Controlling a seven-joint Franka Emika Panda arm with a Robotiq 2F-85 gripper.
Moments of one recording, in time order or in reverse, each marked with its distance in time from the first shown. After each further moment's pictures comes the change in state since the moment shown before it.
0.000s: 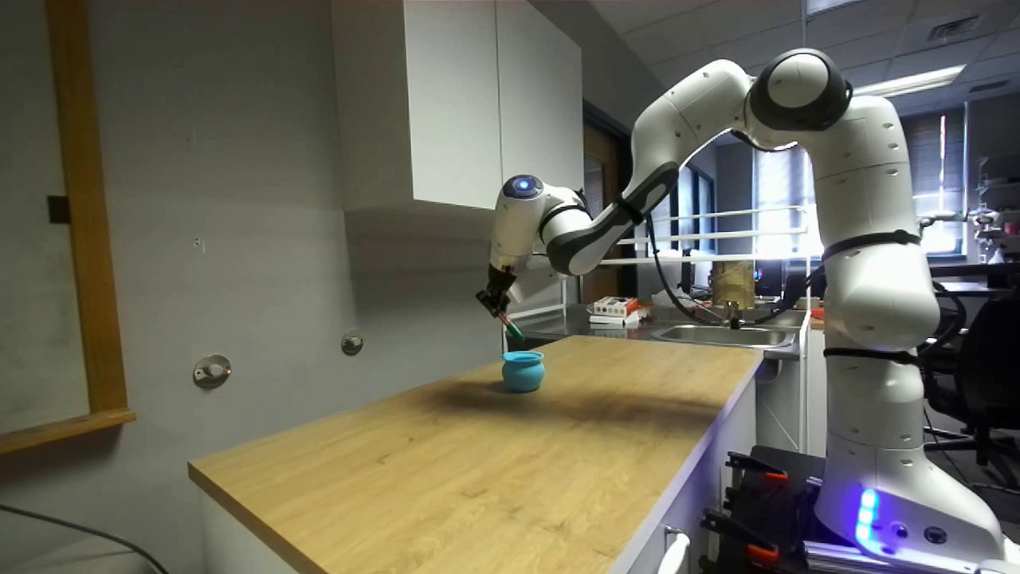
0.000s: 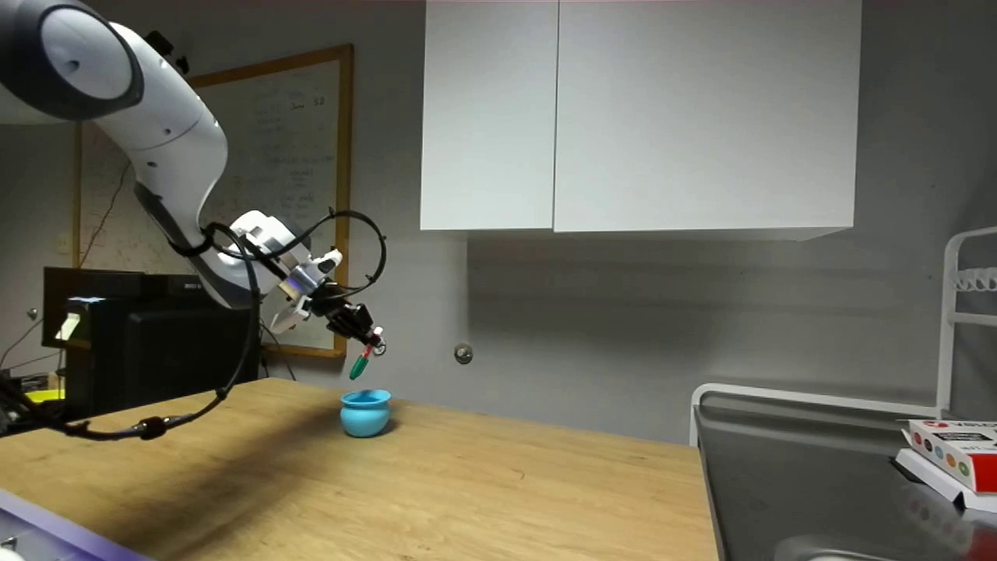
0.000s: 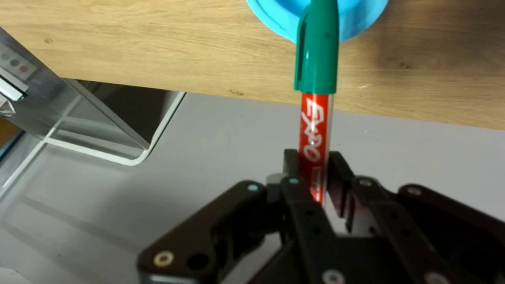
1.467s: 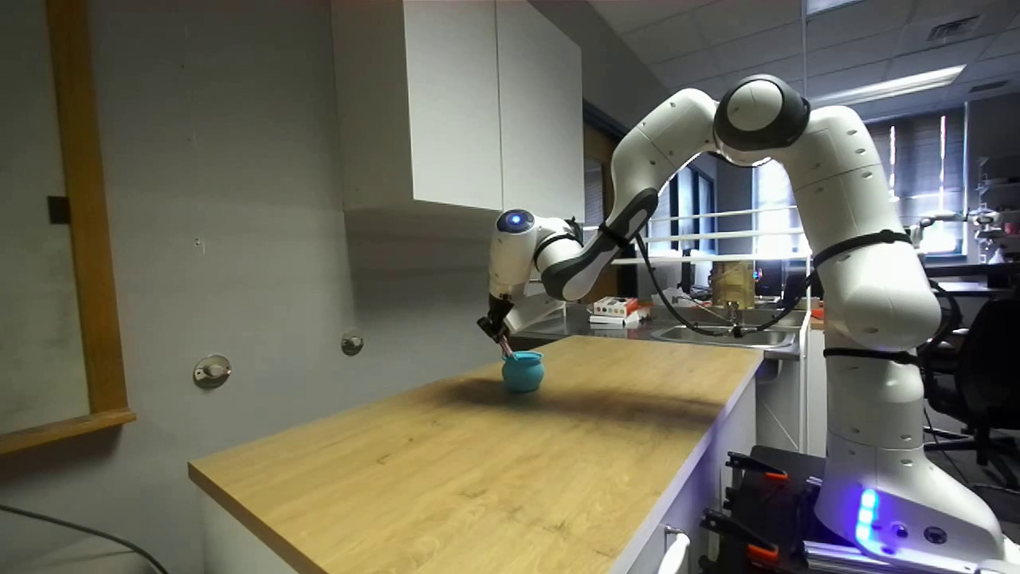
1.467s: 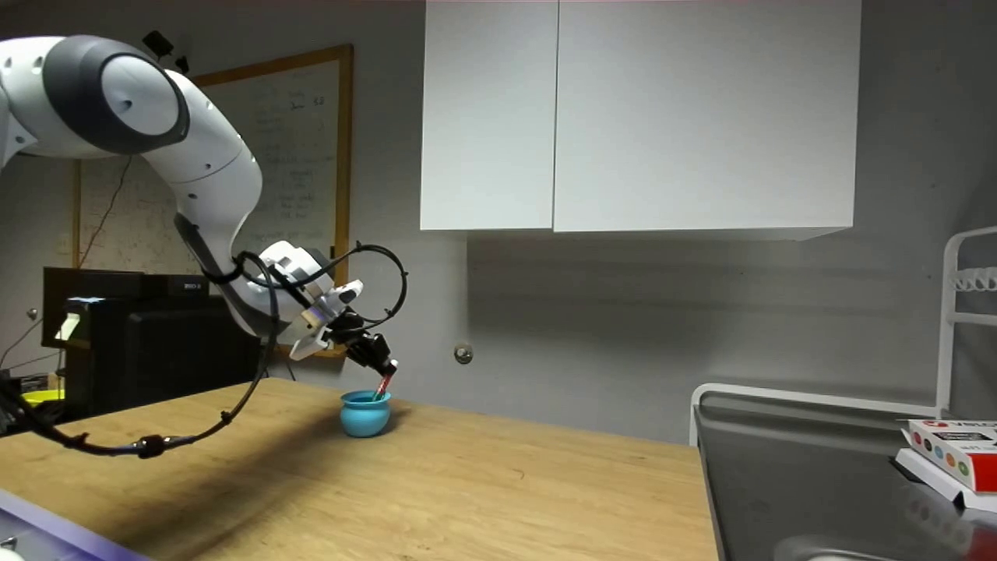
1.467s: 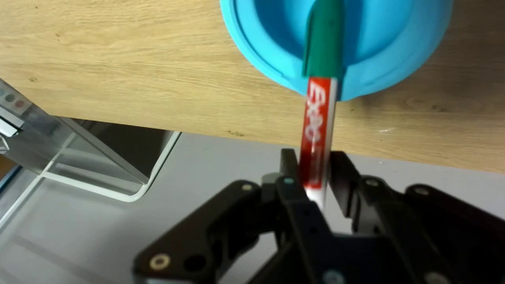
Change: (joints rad) arm 0.011 0.144 -0.076 0.054 -0.021 0.050 0.049
